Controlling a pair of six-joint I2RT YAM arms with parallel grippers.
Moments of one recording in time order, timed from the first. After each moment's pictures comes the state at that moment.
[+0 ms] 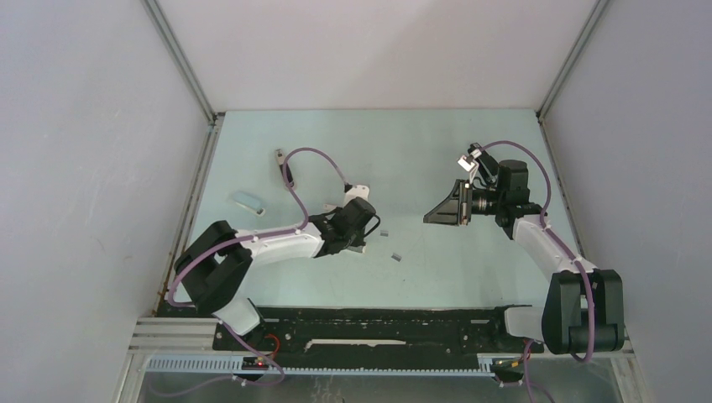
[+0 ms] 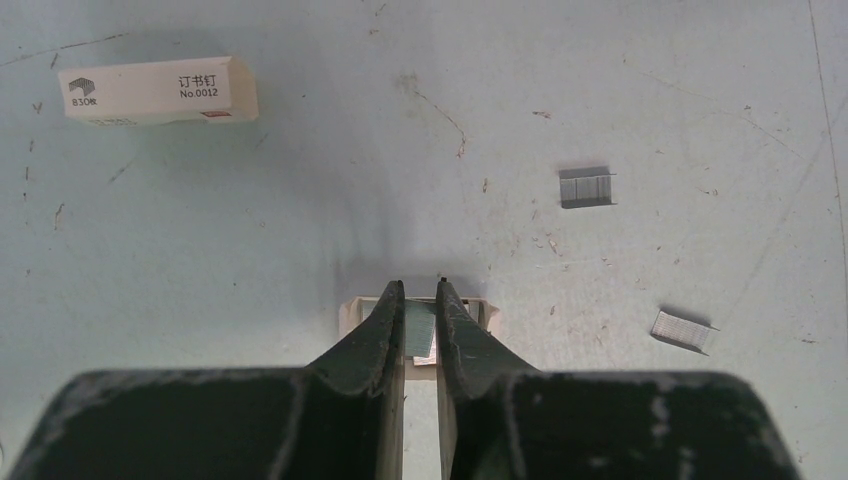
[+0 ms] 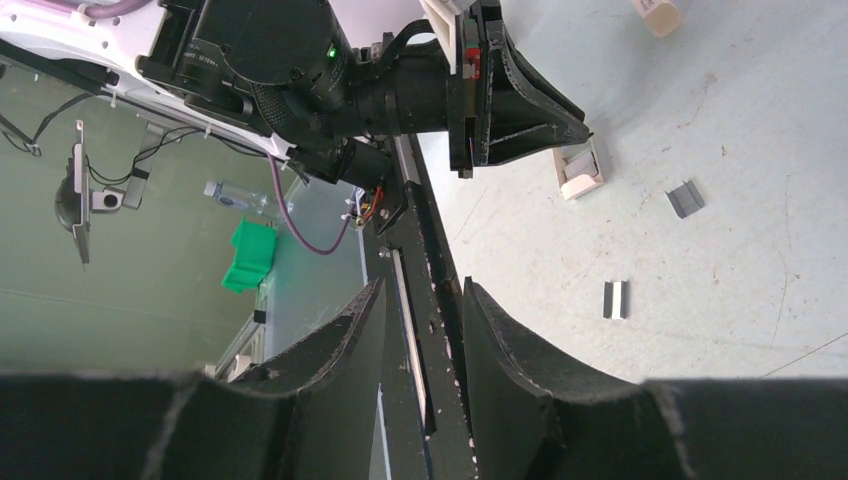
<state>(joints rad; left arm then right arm) -0.88 1.59 0.88 -0.20 -0.39 -0.54 0.04 1.27 0.73 -0.04 -1.35 0.31</state>
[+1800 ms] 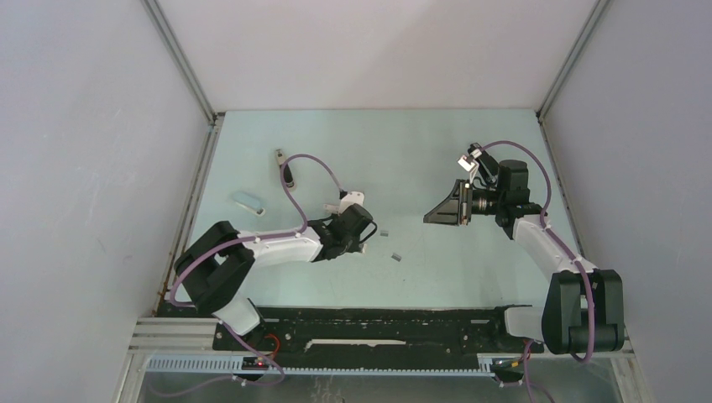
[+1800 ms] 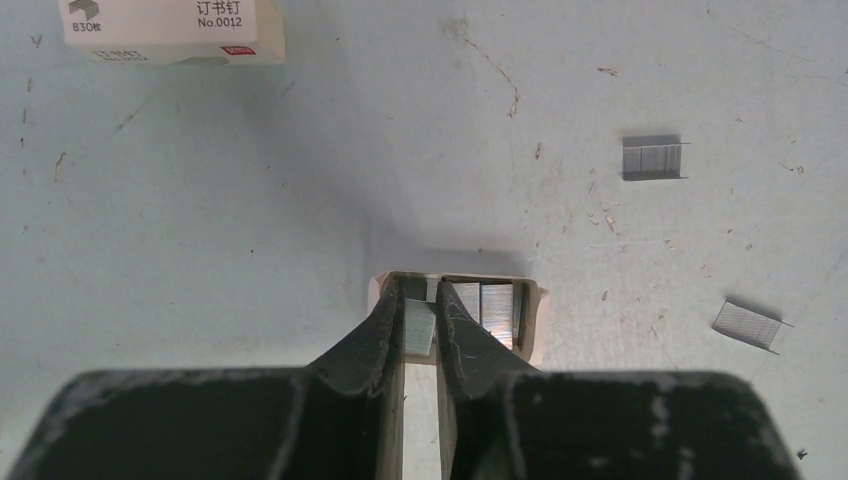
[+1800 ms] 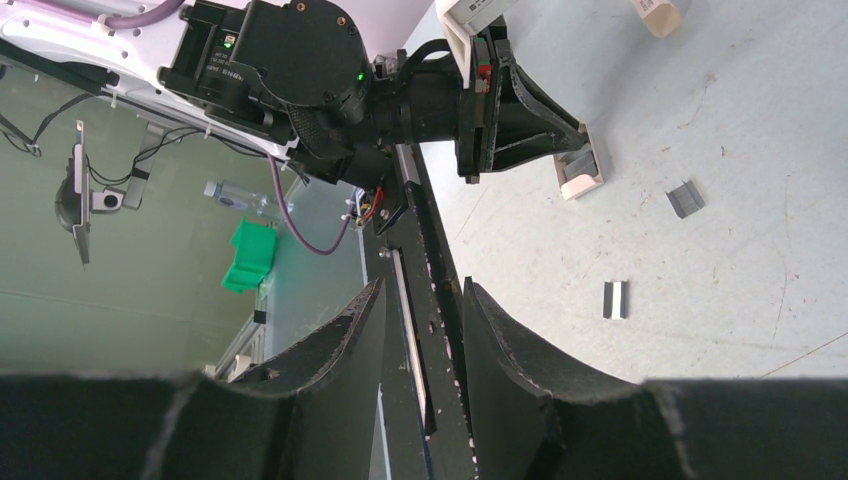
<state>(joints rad) -0.88 1.59 0.82 -0.19 -0.41 -0.58 0.04 1.27 0.73 -0.04 -1.35 0.31</state>
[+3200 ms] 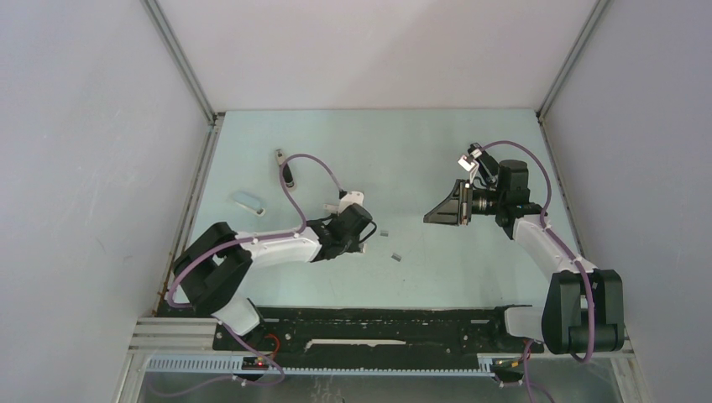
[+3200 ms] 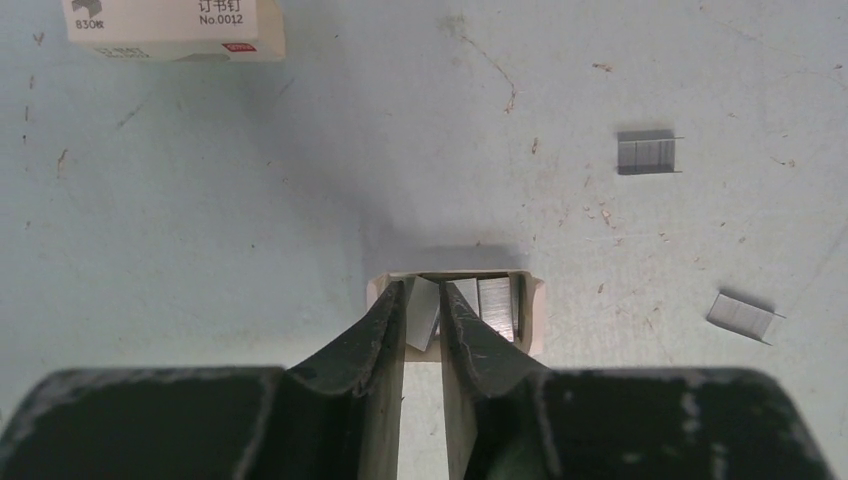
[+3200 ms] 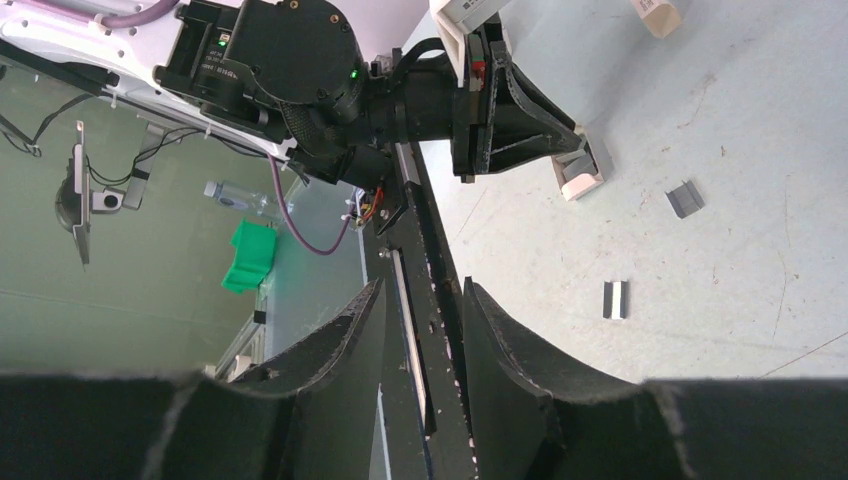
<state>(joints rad) -0.88 1.57 0.82 -0.20 -0.40 -0.58 0.04 1.27 0.73 -0.04 -1.35 0.31</state>
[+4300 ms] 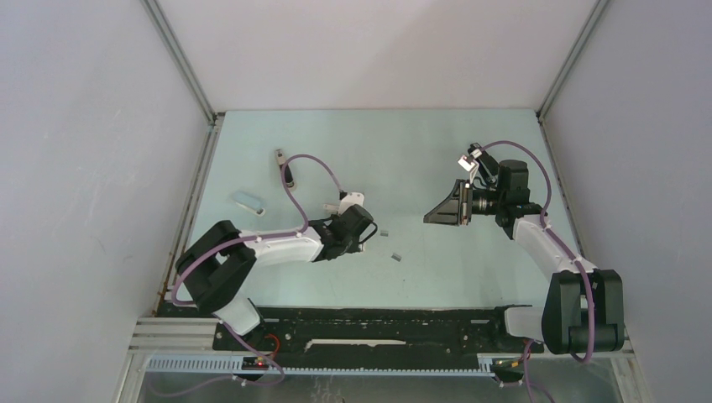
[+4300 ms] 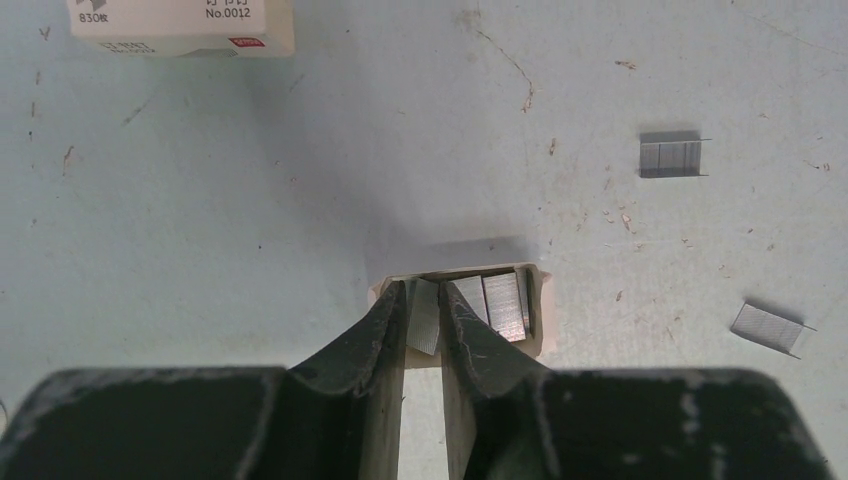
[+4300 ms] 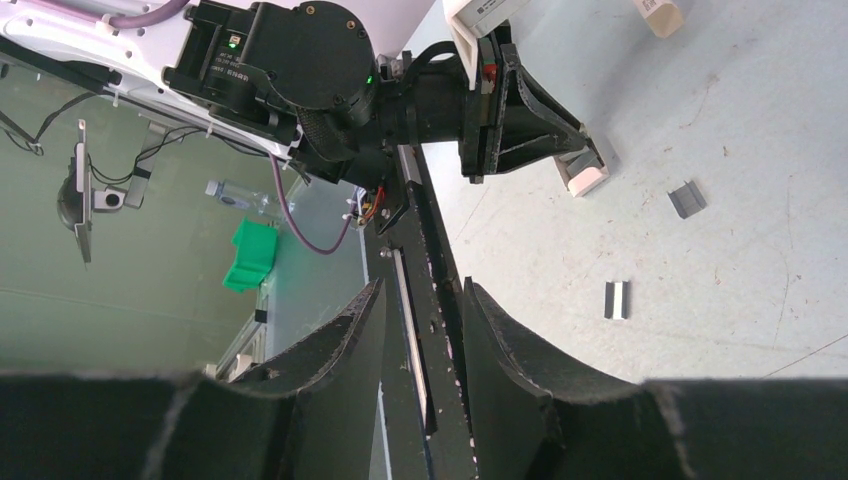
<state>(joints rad) -0.88 1.60 0.82 -0.21 -0.42 -0.58 0.04 1.27 0.73 -0.04 -1.35 0.31</state>
